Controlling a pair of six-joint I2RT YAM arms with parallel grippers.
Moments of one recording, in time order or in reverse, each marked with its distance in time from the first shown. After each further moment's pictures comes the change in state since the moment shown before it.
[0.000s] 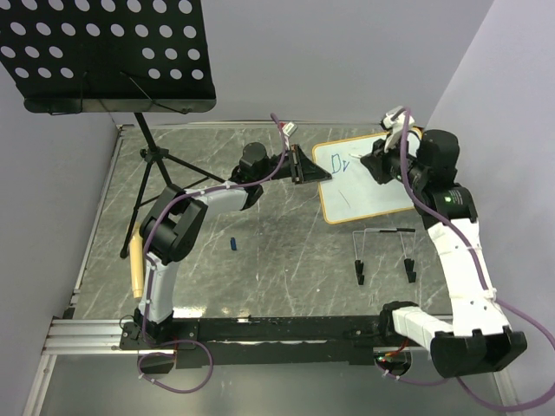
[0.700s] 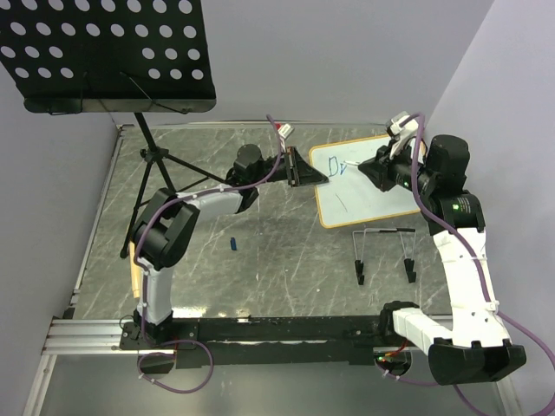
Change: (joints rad) left arm 0.000 -0.074 -0.068 -0.001 0.018 0.006; right arm -0.048 -0.065 0.009 -0.041 -0.167 0.011
